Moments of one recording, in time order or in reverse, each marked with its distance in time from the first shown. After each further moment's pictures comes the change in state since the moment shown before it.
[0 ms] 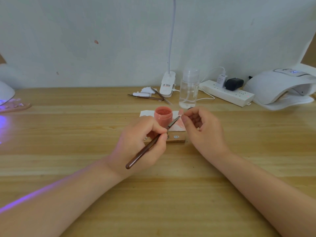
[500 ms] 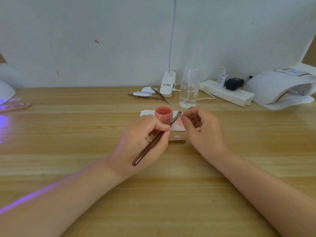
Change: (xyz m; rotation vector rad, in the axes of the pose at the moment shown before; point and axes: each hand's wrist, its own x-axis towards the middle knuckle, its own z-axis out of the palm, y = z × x) left_hand 0.001 0.001 0.002 0.031 -0.024 -0.042; right_hand -0.001 0.000 0.000 -0.034 -0.024 -0.016
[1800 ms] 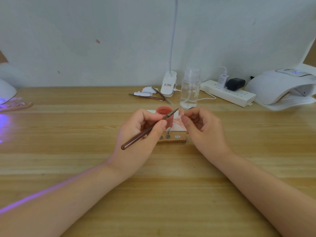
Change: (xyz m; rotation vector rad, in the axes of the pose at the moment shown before) left_hand 0.002 0.015 -0.001 -0.392 0.075 -0.371; right_hand 0.000 -0.001 -0.002 0.166 -0.026 0.054
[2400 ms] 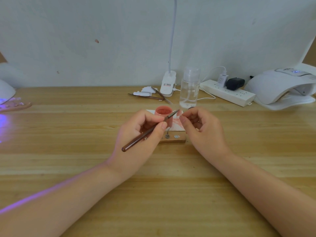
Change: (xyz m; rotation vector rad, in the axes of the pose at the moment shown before) left_hand -0.001 0.003 0.000 0.050 -0.003 0.002; right_hand -0.001 -0.002 0.001 -0.048 -0.004 -0.023
